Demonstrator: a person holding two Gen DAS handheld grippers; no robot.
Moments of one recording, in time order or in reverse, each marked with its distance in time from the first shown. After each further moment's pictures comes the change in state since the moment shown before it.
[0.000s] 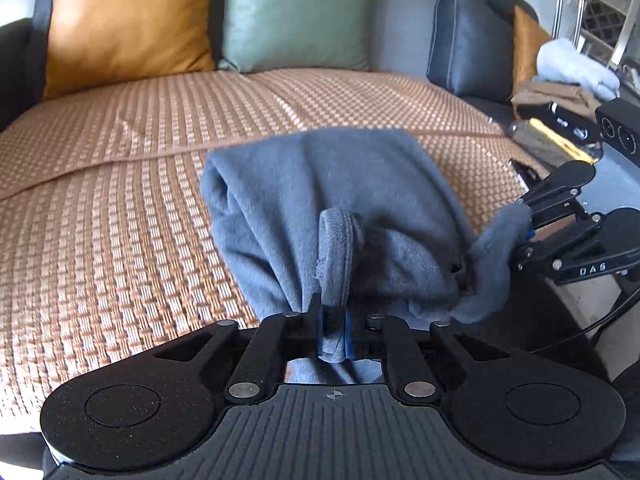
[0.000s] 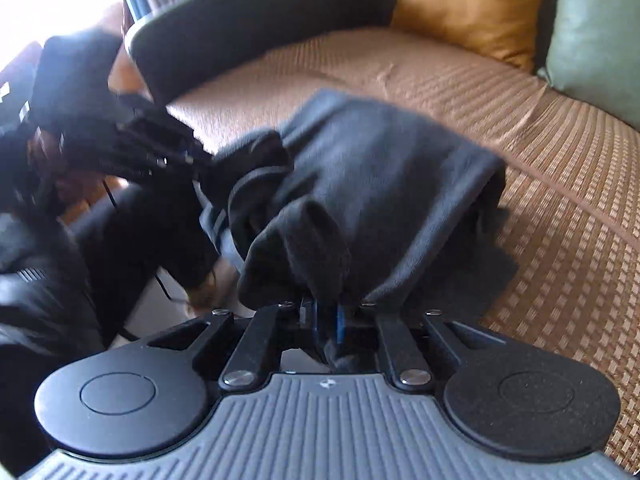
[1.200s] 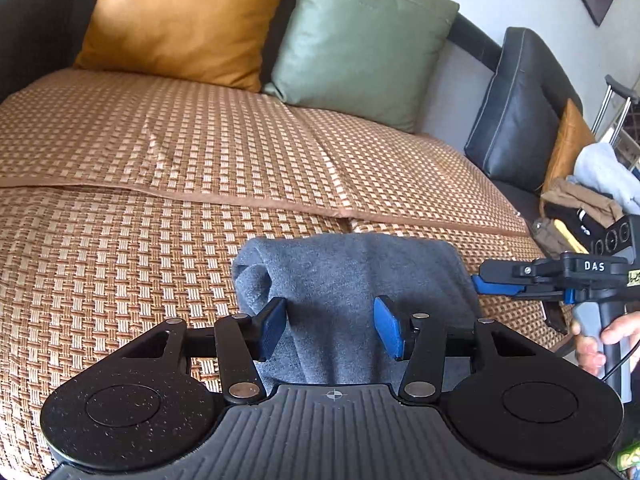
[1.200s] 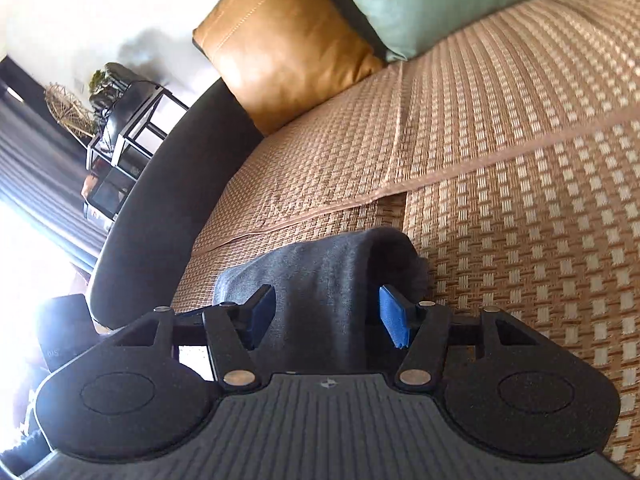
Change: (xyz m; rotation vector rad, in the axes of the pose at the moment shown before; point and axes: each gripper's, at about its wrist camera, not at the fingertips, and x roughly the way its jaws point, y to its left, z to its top) left arm 0.021 0.047 0.070 -0.249 -0.107 -0.032; right arm 0.004 -0.128 0.019 0.799 -0.331 0.131
